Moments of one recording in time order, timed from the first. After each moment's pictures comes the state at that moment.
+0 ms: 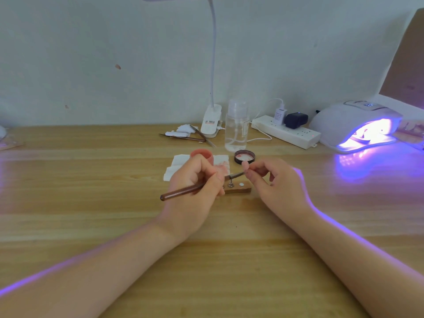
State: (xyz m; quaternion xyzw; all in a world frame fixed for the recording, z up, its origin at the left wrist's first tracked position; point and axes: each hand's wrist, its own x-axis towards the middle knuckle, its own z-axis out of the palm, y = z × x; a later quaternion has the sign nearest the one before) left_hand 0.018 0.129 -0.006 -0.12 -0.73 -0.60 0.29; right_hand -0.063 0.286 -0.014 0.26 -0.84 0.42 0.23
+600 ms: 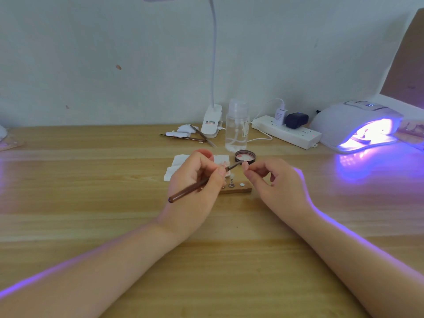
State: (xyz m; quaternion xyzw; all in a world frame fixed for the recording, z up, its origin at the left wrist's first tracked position) left_hand 0.016 0.128 -0.006 -0.09 -0.75 -0.58 0.30; right_hand -0.062 0.286 -0.015 0.25 -0.84 0.42 0.23
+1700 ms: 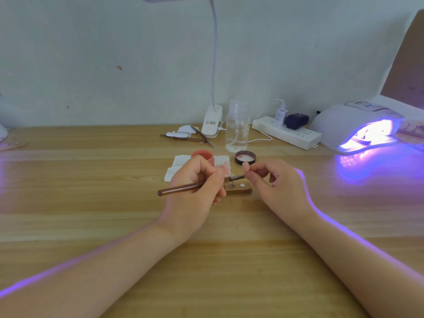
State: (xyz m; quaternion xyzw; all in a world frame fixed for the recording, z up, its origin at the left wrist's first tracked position) left_hand 0.019 0.130 -0.005 -0.08 -0.71 -0.64 0.27; right_hand -0.059 0.287 -0.013 0.26 -0.83 0.43 0.22
